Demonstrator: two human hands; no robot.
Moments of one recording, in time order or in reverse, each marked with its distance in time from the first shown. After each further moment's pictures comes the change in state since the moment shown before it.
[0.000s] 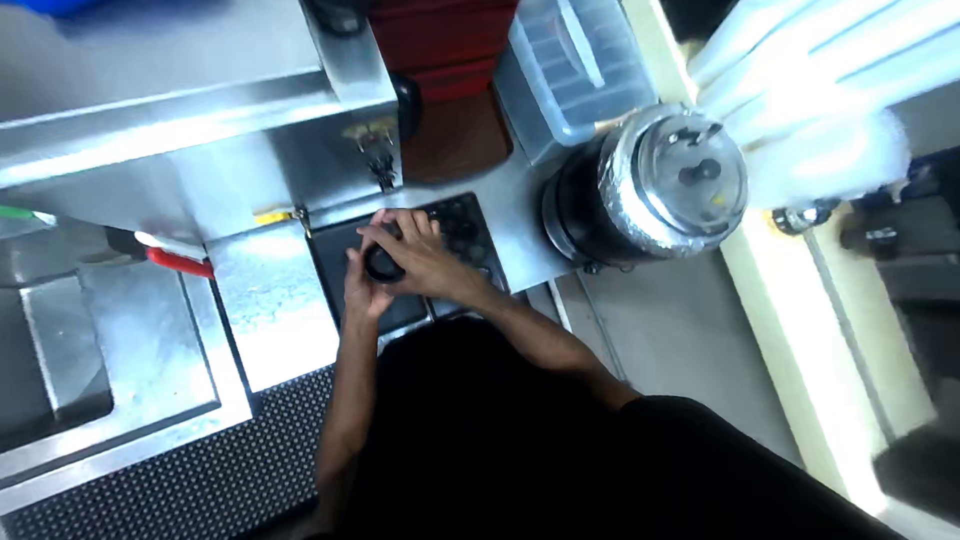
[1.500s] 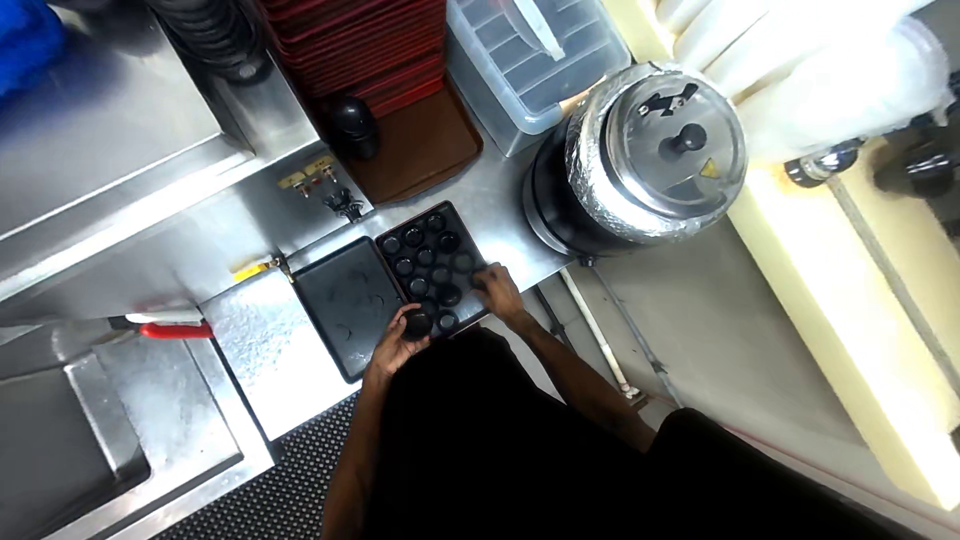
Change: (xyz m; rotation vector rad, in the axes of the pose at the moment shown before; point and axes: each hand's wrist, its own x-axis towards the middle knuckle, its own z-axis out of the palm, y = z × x) left_hand -0.037 -0.096 -0.098 0.070 0.207 -0.524; right_hand -0.156 0.219 0.111 0.007 0.119 0.583
